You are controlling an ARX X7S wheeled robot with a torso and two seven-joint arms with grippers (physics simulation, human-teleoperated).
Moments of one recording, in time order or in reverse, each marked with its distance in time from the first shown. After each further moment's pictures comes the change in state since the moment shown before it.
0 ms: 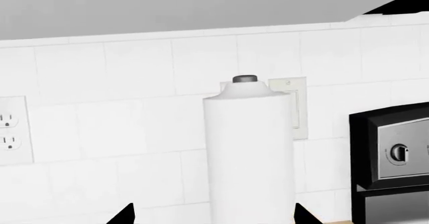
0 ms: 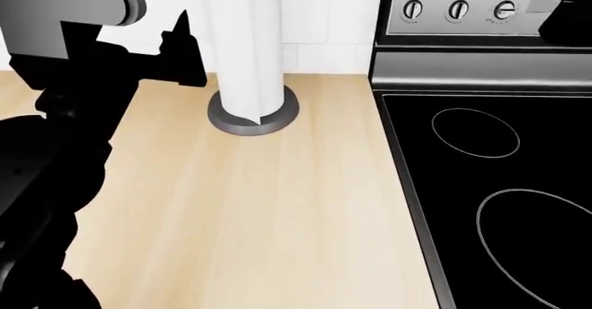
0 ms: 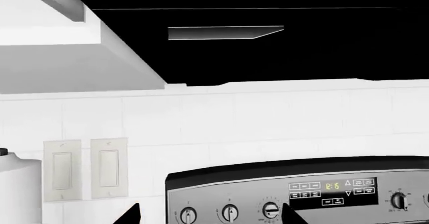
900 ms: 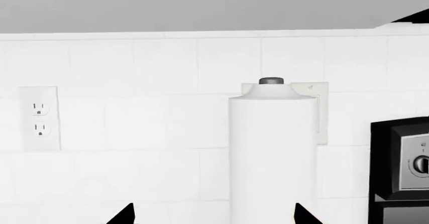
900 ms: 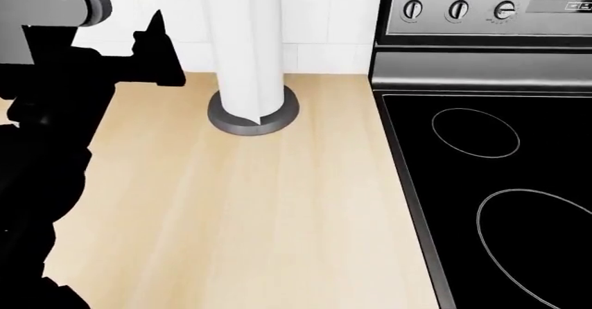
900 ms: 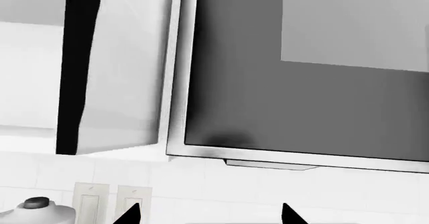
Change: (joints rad) left arm 0.025 -0.014 -0.085 0.039 -0.041 -0.030 -0.035; right arm 0.636 -0.045 -0.315 0.246 0.229 0.157 0.210
